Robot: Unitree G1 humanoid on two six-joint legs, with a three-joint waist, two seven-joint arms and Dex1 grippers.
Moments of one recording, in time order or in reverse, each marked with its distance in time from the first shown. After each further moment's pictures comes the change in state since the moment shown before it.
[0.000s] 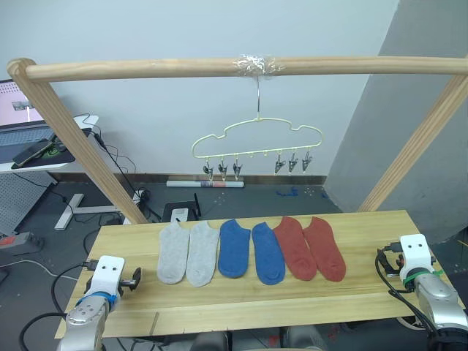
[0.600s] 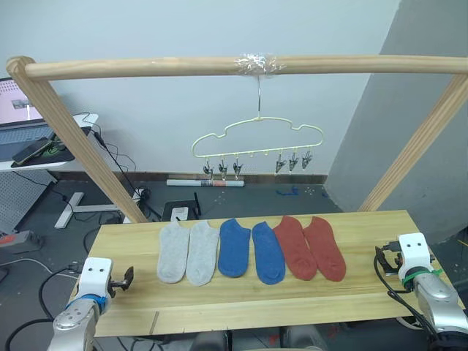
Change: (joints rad) left arm 0.040 0.007 0.093 -0.079 -0.104 0.017 -0.052; right arm 0.053 0.015 0.002 -0.122 0.001 0.012 0.003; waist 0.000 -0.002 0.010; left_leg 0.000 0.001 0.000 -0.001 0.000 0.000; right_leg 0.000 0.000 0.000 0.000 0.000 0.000
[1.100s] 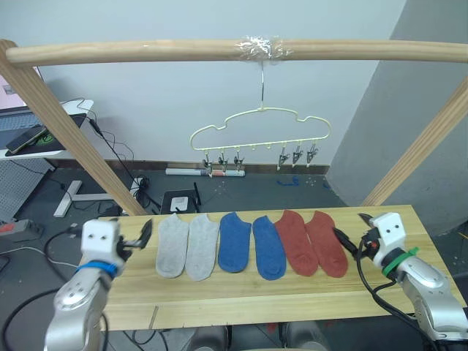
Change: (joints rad) left arm -0.020 -0.090 -0.057 -0.597 -0.130 0.177 0.007; right arm 0.070 0.010 0.116 -0.562 0.232 0.135 0.339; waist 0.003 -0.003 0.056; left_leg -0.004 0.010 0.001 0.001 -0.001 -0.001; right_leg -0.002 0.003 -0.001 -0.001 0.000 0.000
